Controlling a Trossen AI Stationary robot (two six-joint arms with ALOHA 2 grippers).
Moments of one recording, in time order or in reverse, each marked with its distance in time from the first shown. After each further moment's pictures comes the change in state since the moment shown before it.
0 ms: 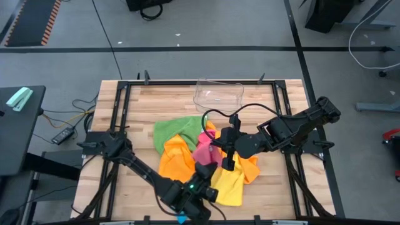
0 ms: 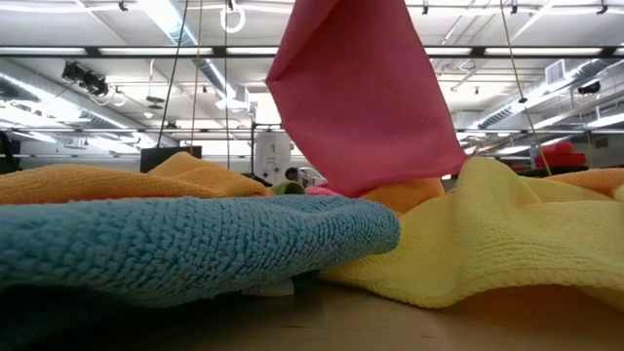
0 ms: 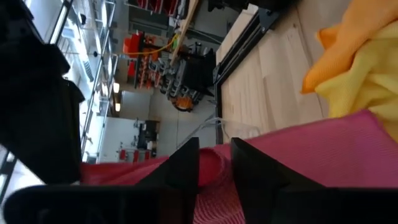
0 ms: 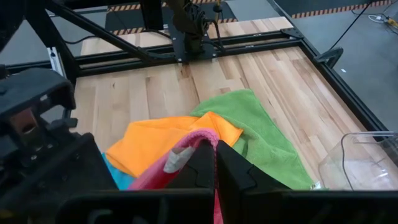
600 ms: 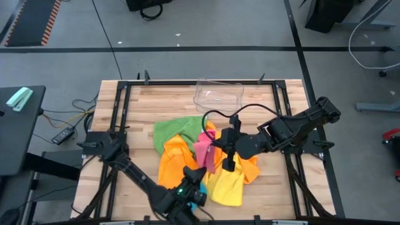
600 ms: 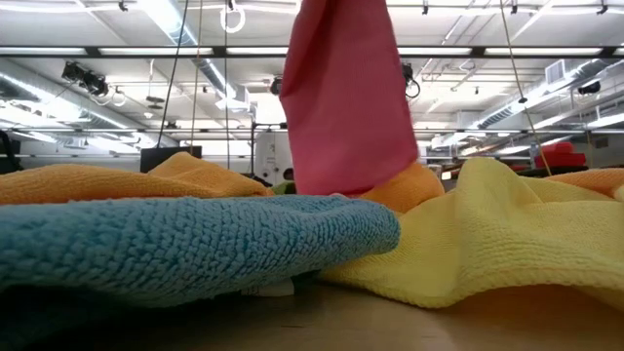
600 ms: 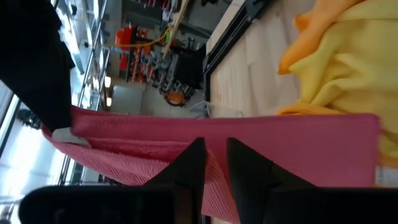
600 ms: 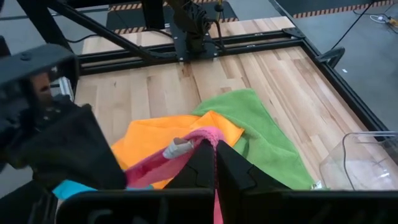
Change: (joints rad) left arm -0.080 0.000 0.000 -0.324 0.001 -0.359; right arm 0.007 0.000 0.000 -0.003 0.000 0.000
